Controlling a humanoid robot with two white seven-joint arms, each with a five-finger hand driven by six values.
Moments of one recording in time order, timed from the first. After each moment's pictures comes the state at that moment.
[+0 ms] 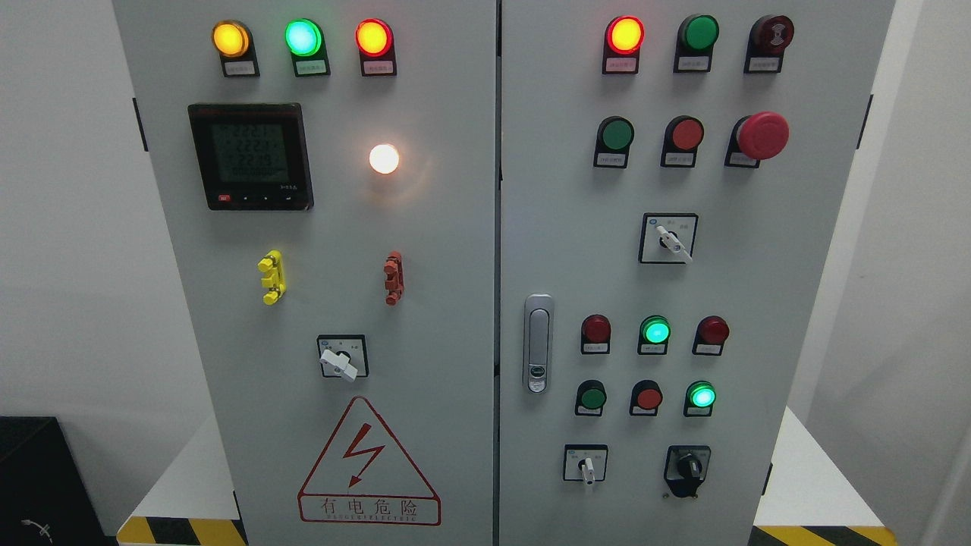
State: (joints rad) left arm 0.04 -0.10 0.00 0.00 0.00 -0.21 0.08; right arm -0.05 0.12 -0.13 -1.36 0.85 0.04 -0.08
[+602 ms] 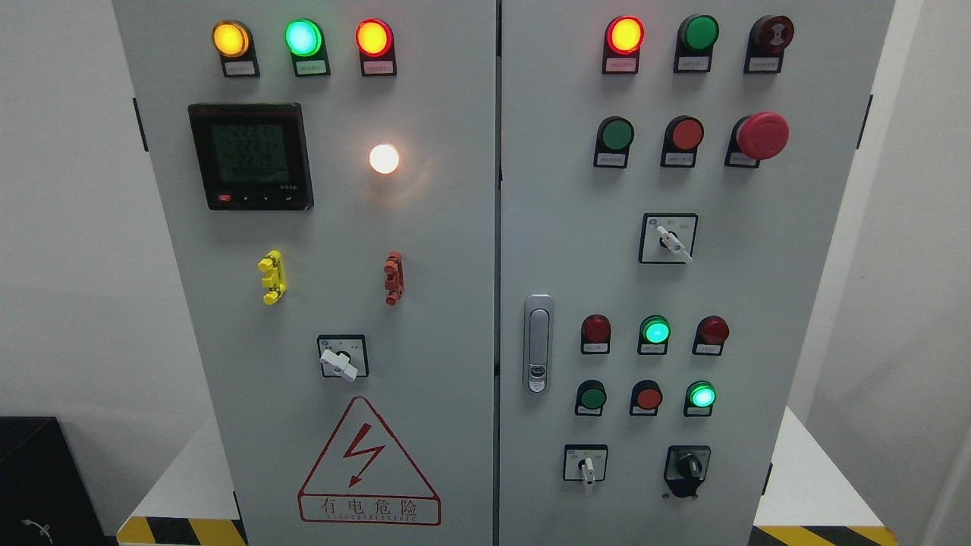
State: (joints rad) left arm 0.04 -0.10 0.00 0.00 0.00 -0.20 0.08; right arm -0.05 0.13 -0.14 -1.53 0.93 0.12 -0.05
